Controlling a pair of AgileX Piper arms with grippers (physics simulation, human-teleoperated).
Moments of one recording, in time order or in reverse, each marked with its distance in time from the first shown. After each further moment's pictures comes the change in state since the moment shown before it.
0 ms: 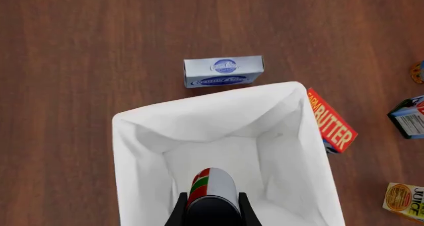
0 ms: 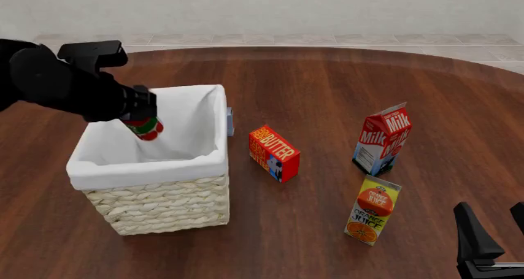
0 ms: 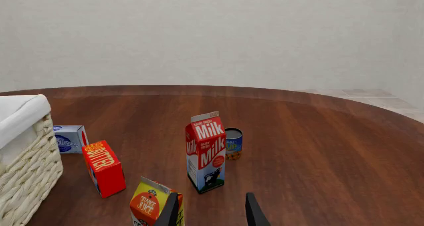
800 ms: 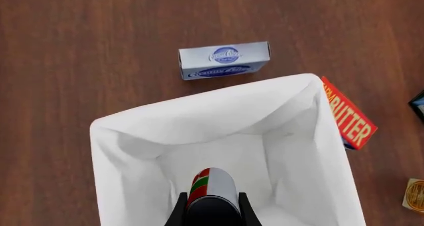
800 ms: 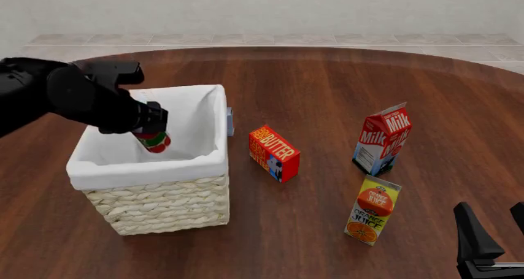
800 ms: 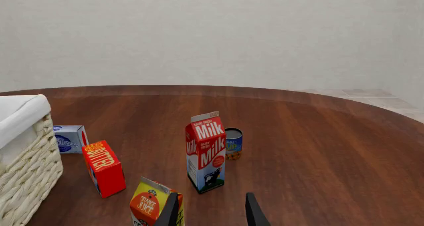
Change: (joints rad) left arm -0.008 0.077 0.050 -0.066 0.027; right arm 0.000 0.000 0.000 0.000 0.000
